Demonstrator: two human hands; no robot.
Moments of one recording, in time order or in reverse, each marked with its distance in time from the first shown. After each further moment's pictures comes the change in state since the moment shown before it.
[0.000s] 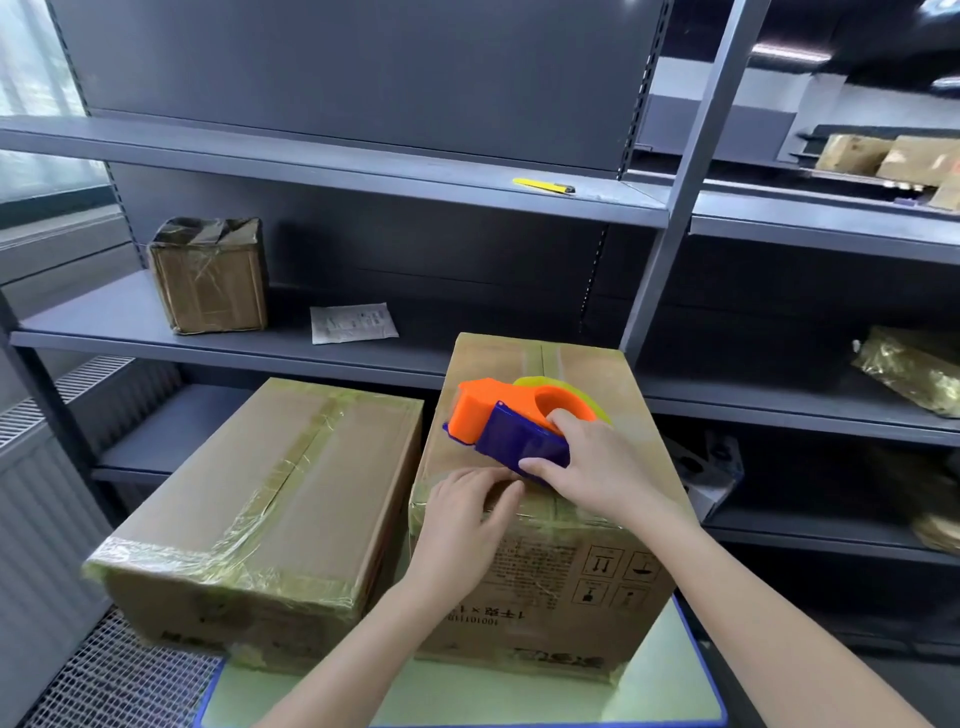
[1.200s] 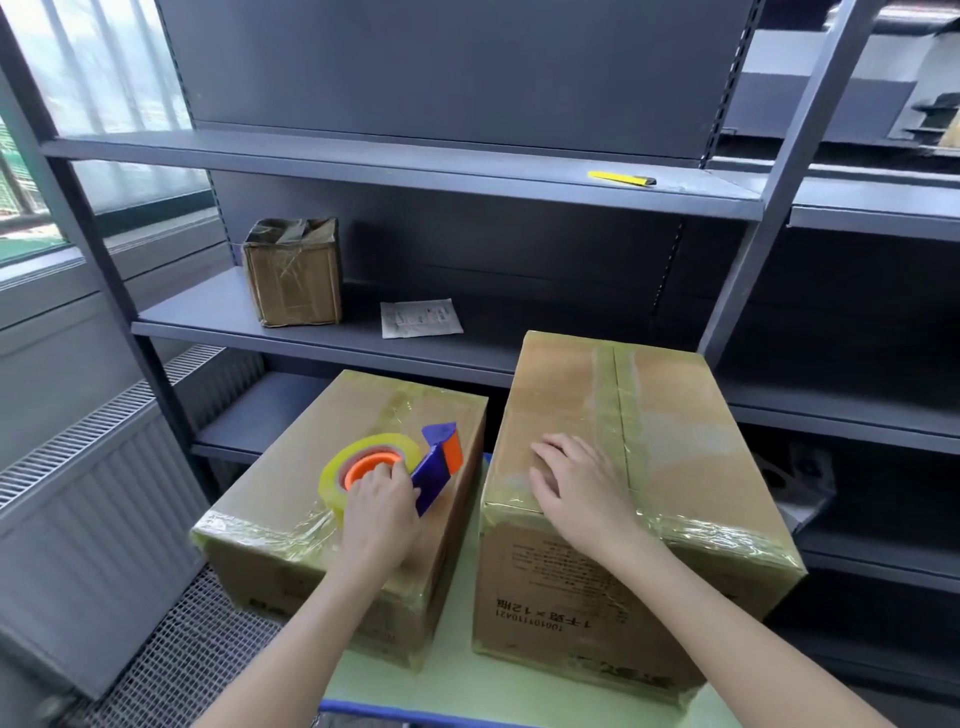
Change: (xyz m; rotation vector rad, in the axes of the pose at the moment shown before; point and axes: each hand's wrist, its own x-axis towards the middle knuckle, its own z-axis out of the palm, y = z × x) left_hand -0.006 -0.112 -0.073 0.755 0.026 -0.365; right_hand 0.014 -0.043 0.062 -0.039 -0.134 0.008
